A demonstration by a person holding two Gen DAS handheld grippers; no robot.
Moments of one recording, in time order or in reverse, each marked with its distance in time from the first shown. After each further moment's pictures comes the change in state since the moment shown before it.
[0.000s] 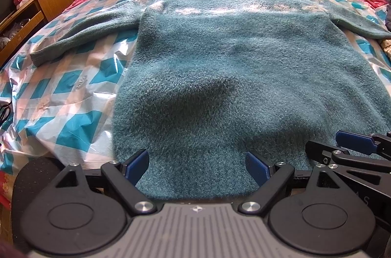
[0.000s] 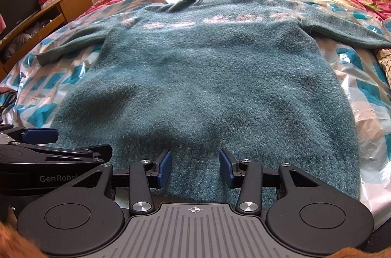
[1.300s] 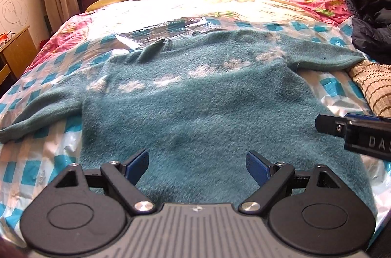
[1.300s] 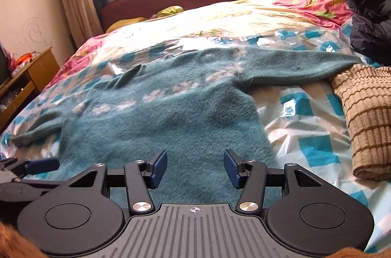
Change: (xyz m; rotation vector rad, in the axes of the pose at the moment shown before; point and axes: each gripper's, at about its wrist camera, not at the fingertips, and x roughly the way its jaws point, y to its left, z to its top) left arm 0.003 -0.063 0.096 0.143 -0.175 -0.138; right arm -0.021 -0.100 0.080 0.227 -0.200 -0.095
